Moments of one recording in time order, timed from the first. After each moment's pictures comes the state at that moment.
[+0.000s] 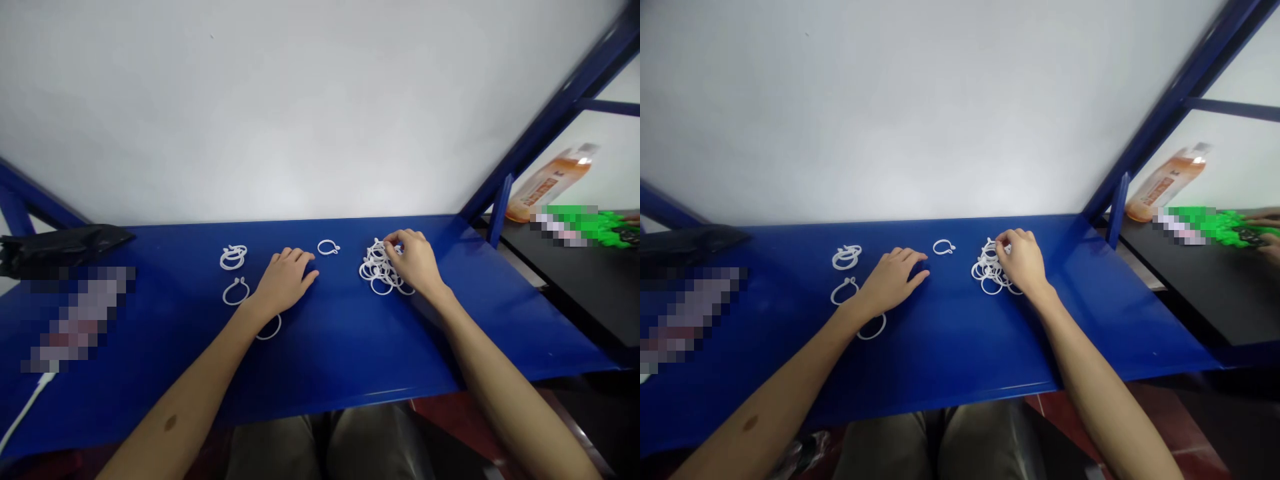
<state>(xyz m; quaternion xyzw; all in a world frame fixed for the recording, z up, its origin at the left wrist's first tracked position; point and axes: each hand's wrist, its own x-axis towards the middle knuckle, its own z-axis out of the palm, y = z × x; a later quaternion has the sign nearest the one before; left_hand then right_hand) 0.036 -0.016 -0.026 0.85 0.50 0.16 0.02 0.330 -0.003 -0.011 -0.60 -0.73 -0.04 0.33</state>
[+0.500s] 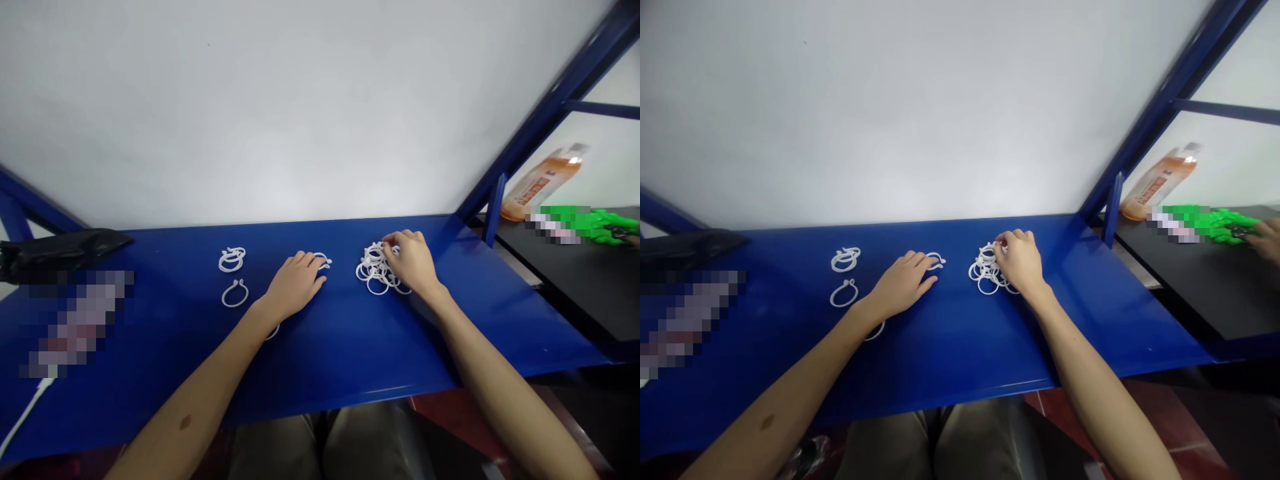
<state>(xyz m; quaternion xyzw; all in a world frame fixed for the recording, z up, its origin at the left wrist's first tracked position) 0.053 -0.020 -0.026 0.88 0.45 0.15 0.01 0.329 -0.004 -0.015 -0.61 -0.72 -0.08 0.32</state>
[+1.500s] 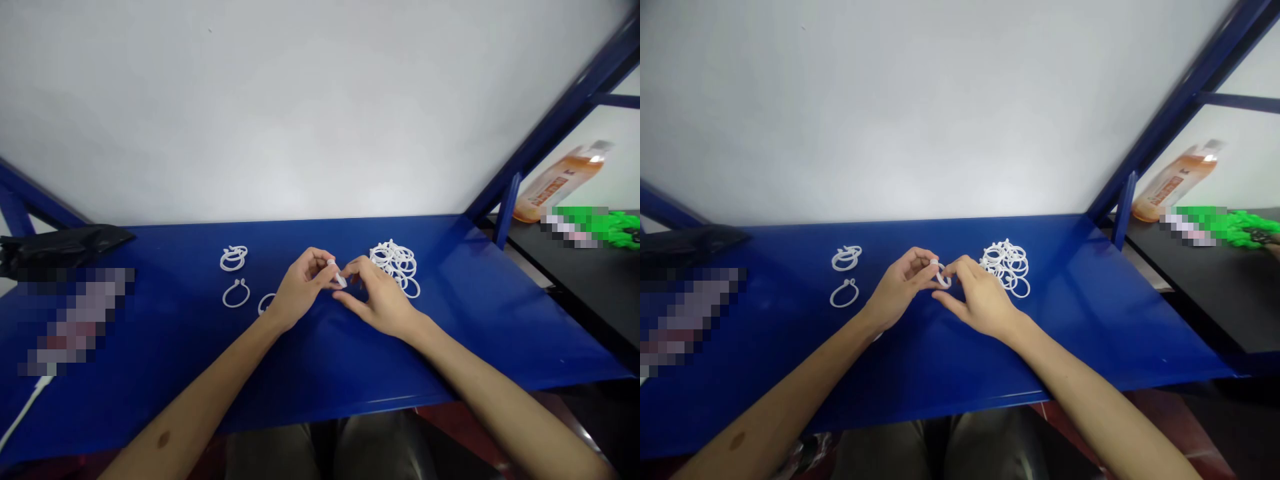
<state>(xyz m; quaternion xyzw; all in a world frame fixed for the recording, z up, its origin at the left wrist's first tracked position) 0.075 -0.045 -0.005 0.57 0.40 0.48 0.54 0.260 -0.062 -0.004 -0.39 -0.85 0.13 0.34</state>
